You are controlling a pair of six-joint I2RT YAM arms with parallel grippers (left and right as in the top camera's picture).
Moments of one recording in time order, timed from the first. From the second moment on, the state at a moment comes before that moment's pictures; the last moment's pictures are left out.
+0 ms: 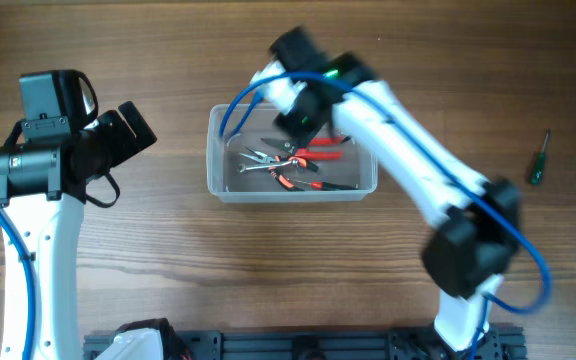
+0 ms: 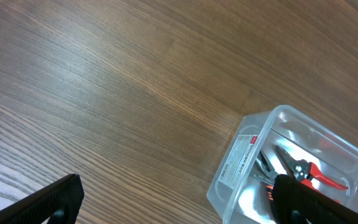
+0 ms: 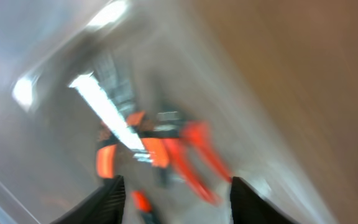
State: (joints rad) left arm 0.12 1.30 1.33 -1.06 0.00 -0.43; right arm 0.55 1.96 1.87 -1.06 0.01 -0.28
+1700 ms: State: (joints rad) left arm 0.12 1.30 1.33 -1.07 0.00 -0.43; right arm -0.59 2.20 1.62 -0.99 0.02 -0.01
